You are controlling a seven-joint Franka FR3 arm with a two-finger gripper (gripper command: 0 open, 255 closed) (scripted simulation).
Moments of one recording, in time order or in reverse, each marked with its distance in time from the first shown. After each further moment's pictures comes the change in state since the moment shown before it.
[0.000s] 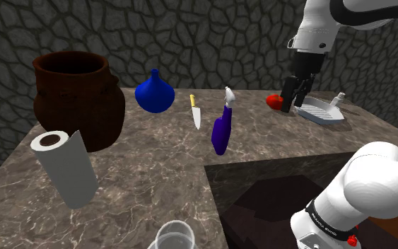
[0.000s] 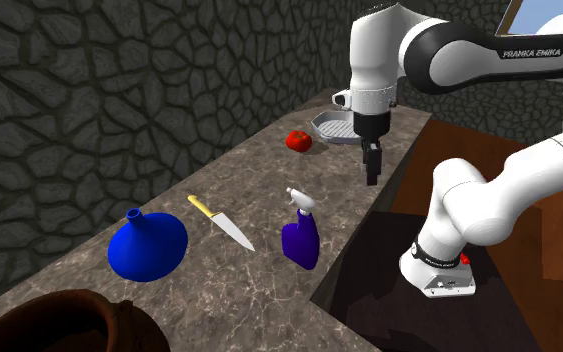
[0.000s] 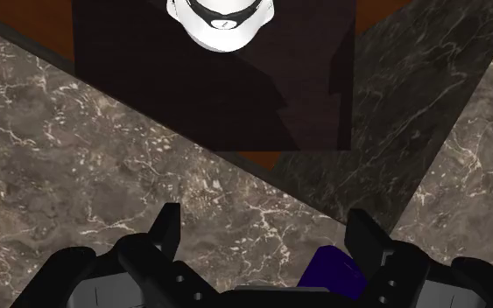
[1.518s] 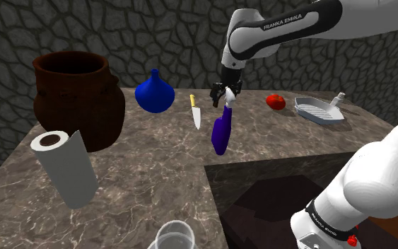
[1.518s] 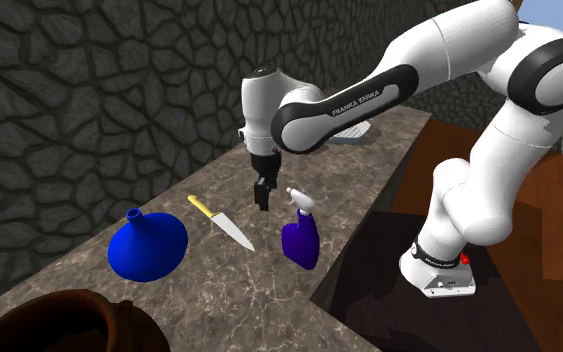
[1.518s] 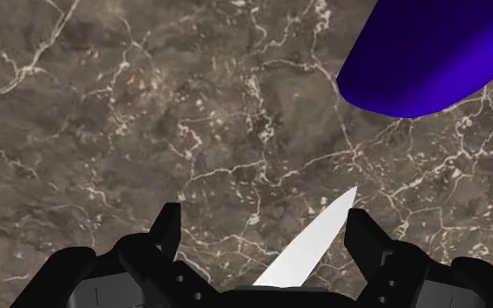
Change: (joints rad) arm -0.002 0.714 0.038 0.272 -0.007 0.580 0.060
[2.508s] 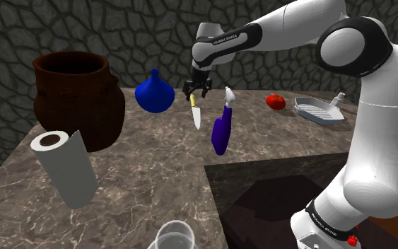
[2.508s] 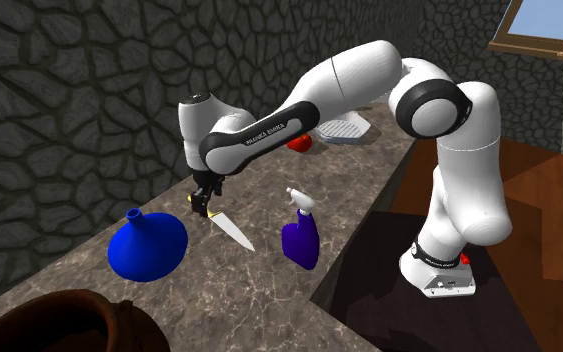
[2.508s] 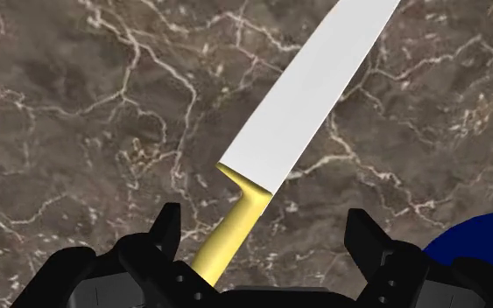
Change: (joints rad) arm 0.003 0.523 -0.007 0.515 -0.034 0.099 0.055
